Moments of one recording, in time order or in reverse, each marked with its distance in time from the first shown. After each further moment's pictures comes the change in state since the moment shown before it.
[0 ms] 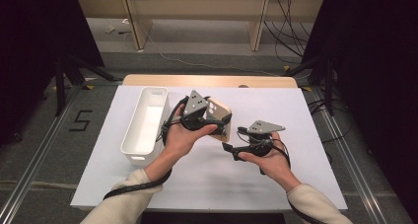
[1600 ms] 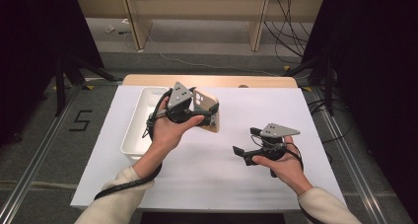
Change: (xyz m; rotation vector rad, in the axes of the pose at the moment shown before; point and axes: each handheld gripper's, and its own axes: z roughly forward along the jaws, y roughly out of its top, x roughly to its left) left arm 0.024 0.014 -0.024 -0.046 0.074 -0.013; right arm -0.011 -0.010 -0.029 -0.033 -0.003 -0.013
